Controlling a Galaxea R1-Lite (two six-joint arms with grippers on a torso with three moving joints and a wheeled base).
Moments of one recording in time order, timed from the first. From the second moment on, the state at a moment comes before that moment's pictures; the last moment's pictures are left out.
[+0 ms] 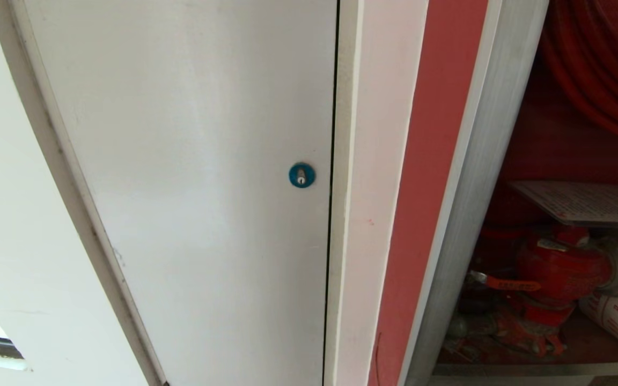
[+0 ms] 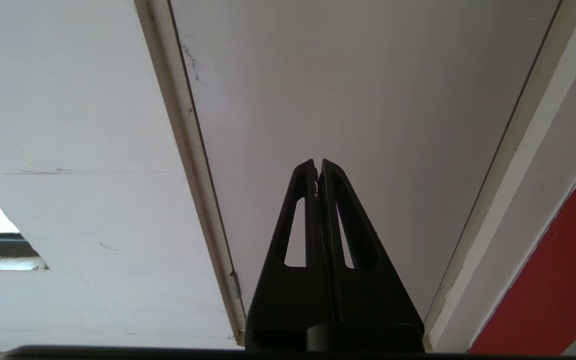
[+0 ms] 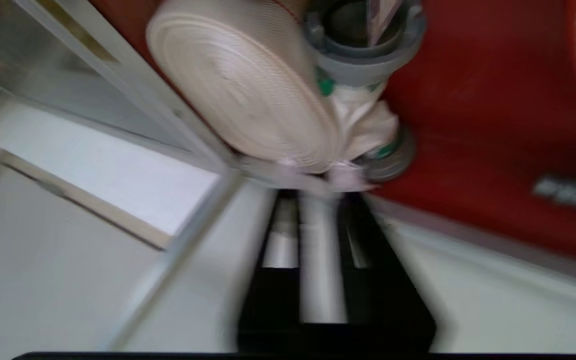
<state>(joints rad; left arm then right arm) -0.01 0.00 0.00 0.01 -0.02 0.02 -0.52 1.02 -1.21 0.74 -0.04 -1.48</state>
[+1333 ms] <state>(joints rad) -0.01 0.00 0.00 0.01 -0.02 0.02 -0.39 1.34 -1.20 0.38 0.10 -1.58</state>
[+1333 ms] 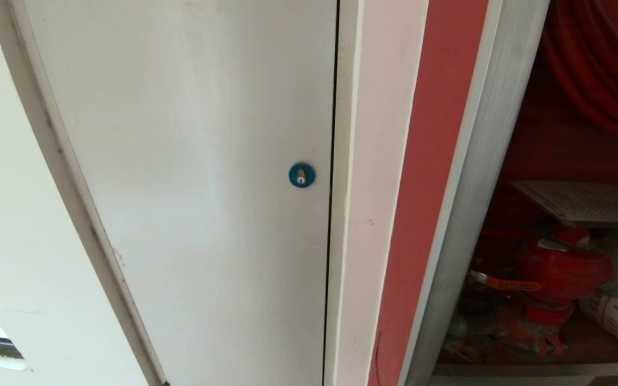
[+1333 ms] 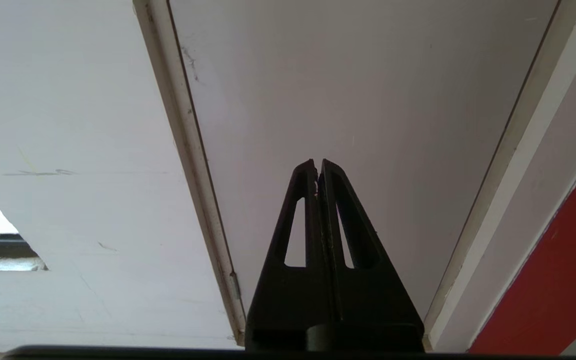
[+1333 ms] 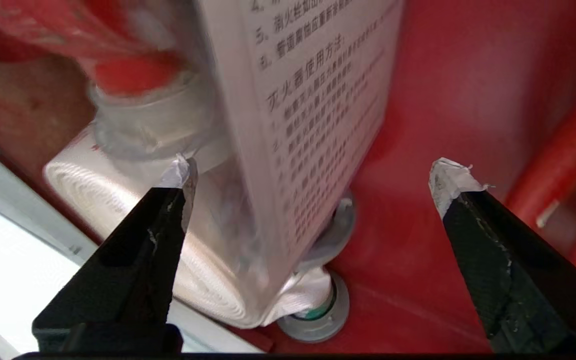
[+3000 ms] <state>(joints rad) -0.01 0.00 0.00 0.01 -0.02 0.02 -0.37 1.01 -0.99 0.25 0.02 -1.57</state>
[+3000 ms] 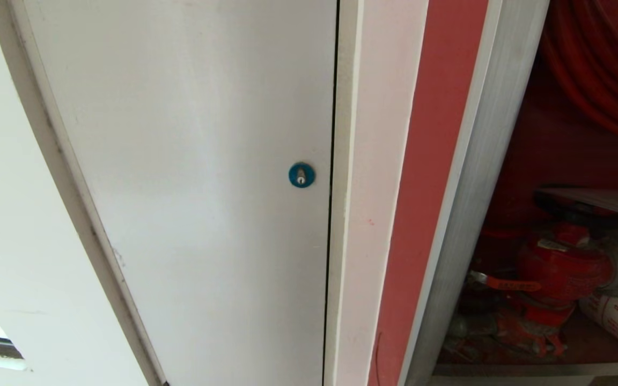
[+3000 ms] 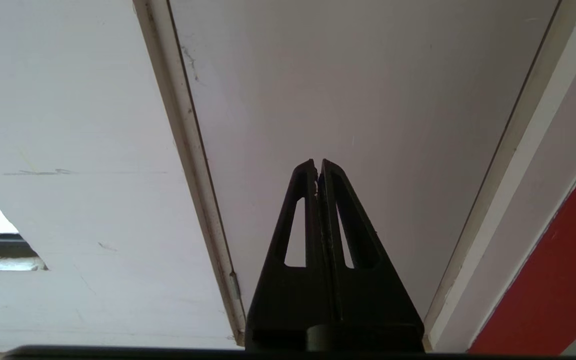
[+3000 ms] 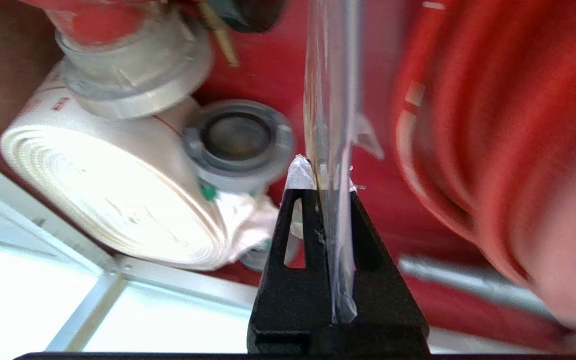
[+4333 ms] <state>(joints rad) -0.01 0.00 0.00 0.01 -0.02 0.02 -0.36 0.84 -0.99 0.48 0.67 -0.73</state>
